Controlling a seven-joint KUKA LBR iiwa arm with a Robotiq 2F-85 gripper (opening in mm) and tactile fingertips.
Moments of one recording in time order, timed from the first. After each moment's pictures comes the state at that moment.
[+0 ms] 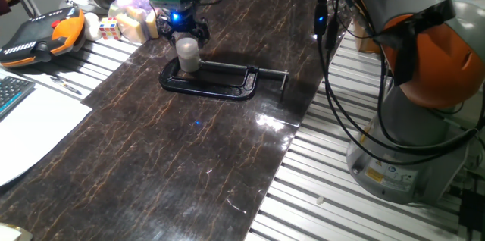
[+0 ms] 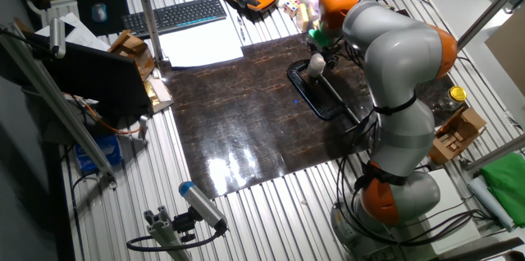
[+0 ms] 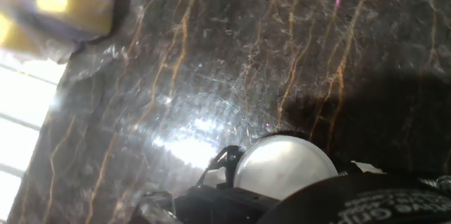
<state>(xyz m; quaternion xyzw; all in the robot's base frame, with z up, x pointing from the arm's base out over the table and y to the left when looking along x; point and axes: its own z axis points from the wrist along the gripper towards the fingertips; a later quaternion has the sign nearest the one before) 0.637 -0.097 0.089 0.56 0.83 -0.02 0.06</state>
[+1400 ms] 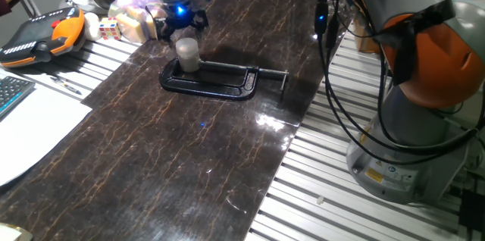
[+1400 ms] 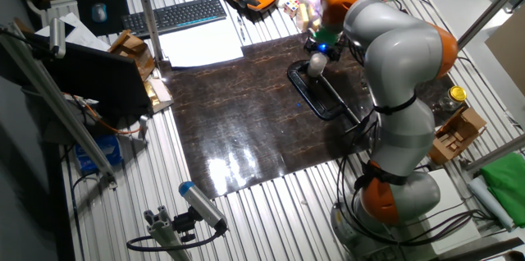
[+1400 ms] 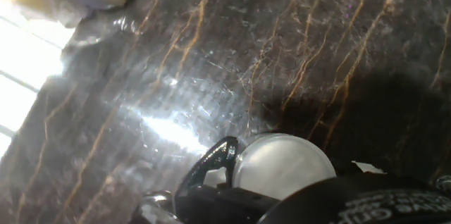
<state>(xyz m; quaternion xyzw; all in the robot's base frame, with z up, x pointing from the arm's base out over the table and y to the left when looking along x) 0.639 -0.092 0.102 0.35 0.94 -0.02 0.04</state>
